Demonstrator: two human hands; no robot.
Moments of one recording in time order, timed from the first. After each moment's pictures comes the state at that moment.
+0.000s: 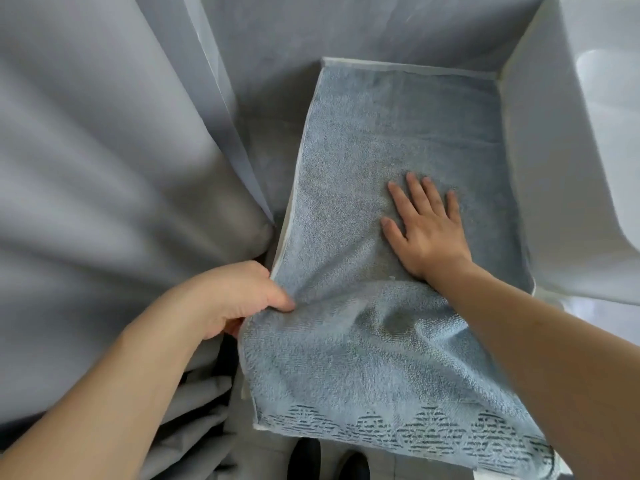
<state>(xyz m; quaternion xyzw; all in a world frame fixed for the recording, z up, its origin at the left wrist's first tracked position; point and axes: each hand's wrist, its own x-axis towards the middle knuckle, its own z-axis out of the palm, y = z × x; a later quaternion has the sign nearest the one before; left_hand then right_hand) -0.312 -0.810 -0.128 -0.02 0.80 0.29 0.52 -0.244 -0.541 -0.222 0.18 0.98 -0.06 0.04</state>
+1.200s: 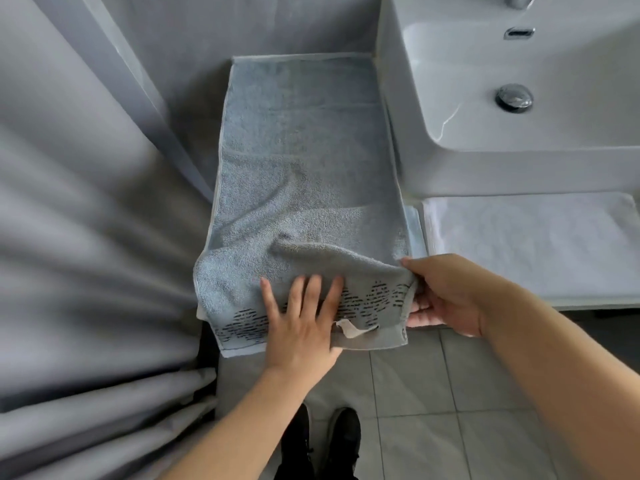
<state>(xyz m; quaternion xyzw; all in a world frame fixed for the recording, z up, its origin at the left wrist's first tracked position) -0.079 -0.784 -0.190 0.46 0.89 0.01 0.02 -0.010 -0.586 -0.090 0.50 0.52 -0.67 0.18</state>
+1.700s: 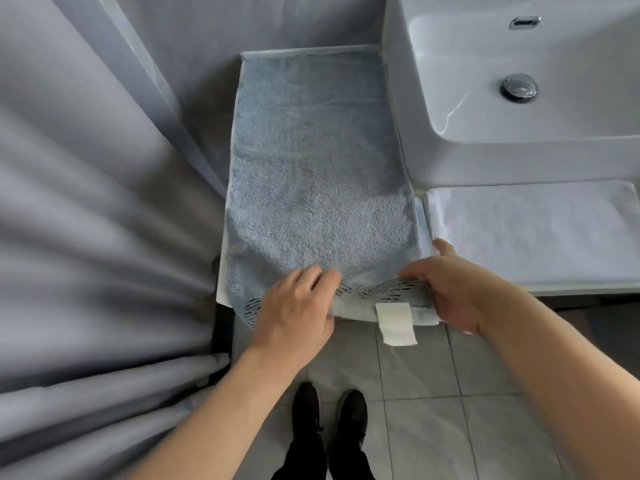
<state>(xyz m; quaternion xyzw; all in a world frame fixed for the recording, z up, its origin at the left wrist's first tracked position) -0.095 -0.800 -0.113 0.50 0.86 0.14 0.03 -0.004 -0.603 -0.083 0.54 0.45 -0.71 0.11</state>
